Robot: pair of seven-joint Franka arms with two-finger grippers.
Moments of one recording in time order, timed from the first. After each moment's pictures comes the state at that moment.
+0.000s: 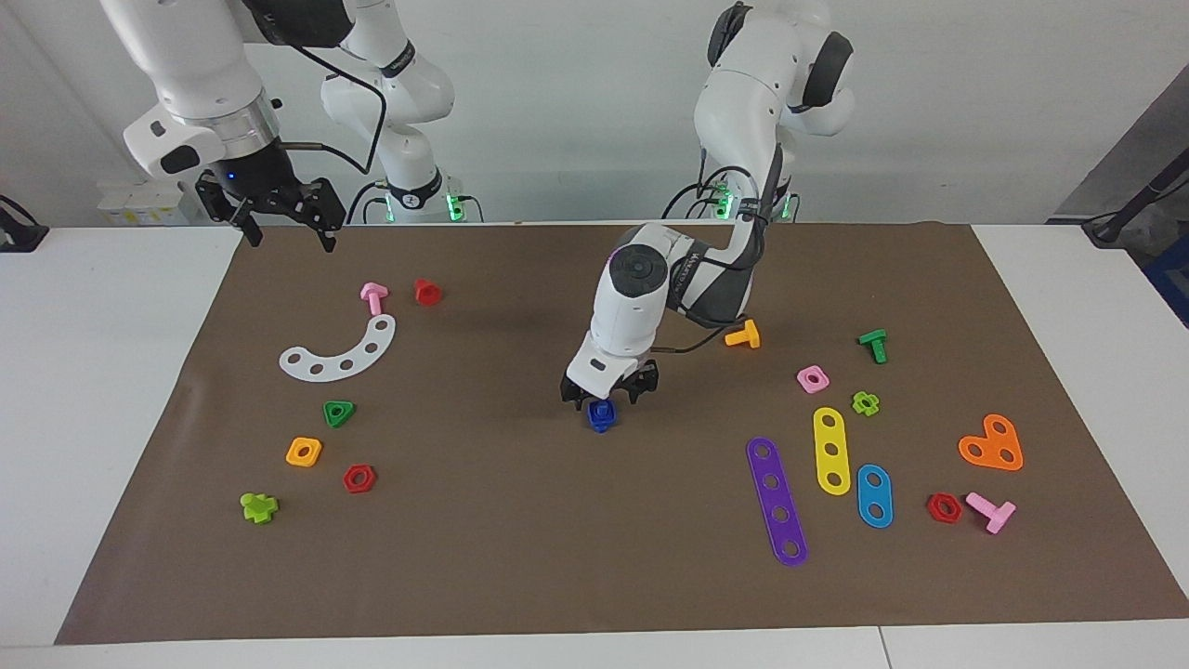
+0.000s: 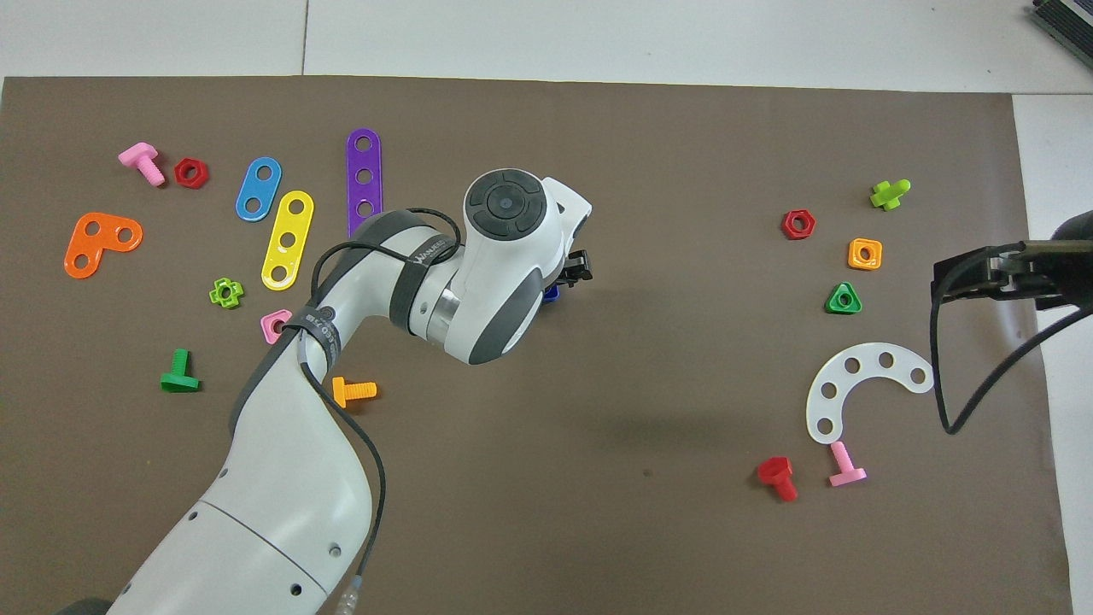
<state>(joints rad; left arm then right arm) -0.59 0.61 -0.04 -1.44 -0.07 2.09 -0.69 0.10 -0.03 -0.07 -1.58 -0.05 1.53 0.12</state>
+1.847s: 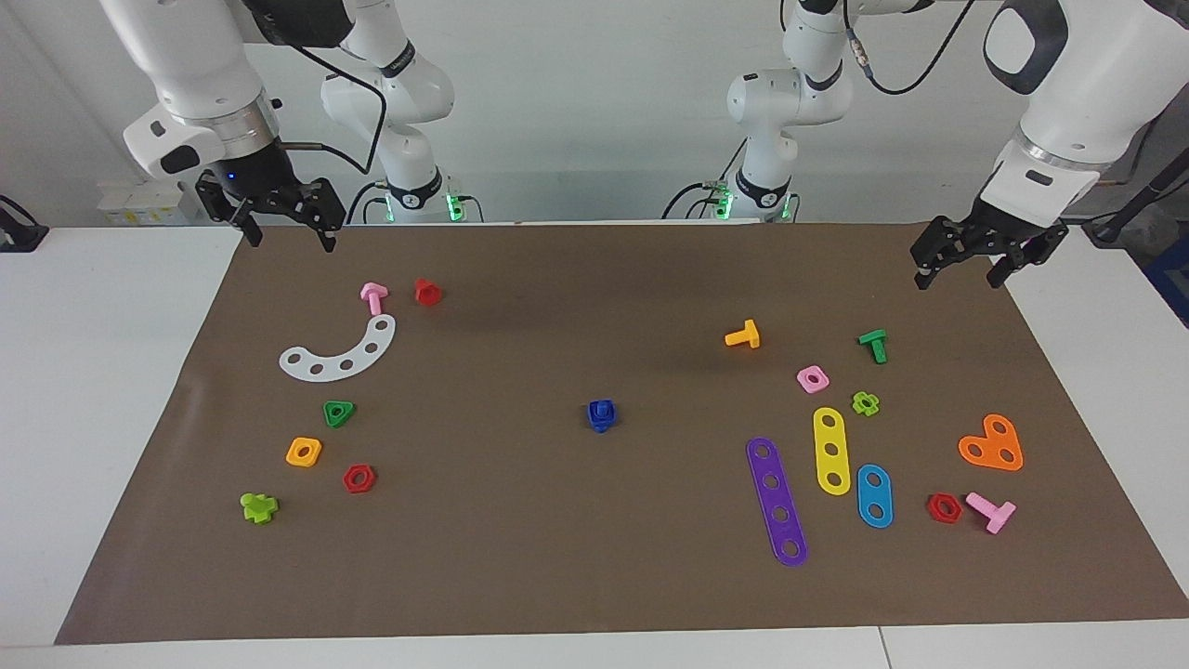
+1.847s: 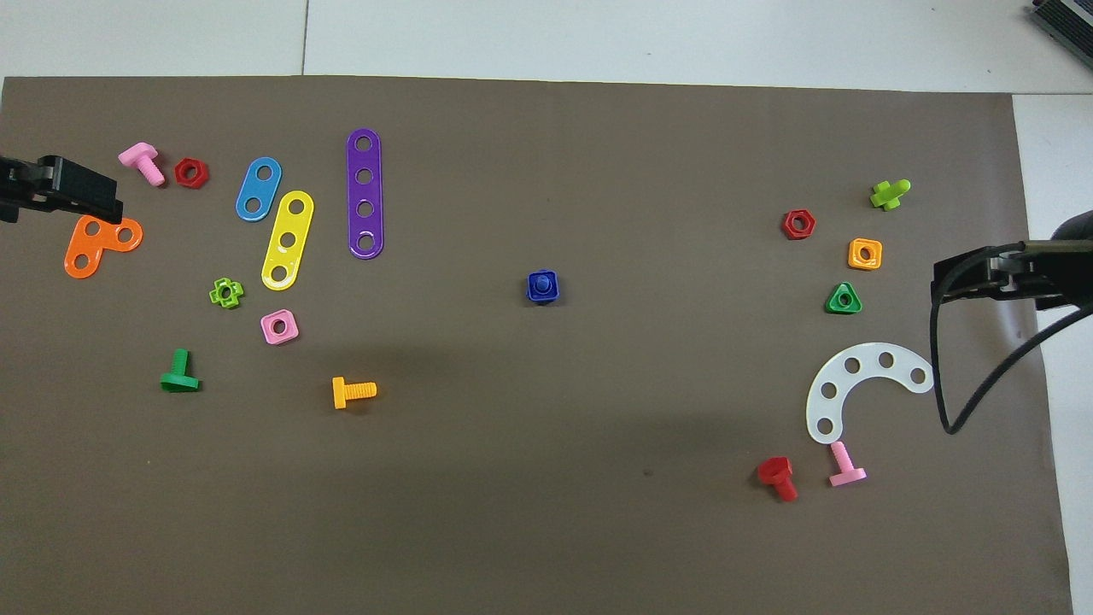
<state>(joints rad) -0.03 0.18 -0.02 -1.32 0.02 1.52 0.04 0.10 -0.03 -0.07 -1.58 -0.05 1.53 0.12</state>
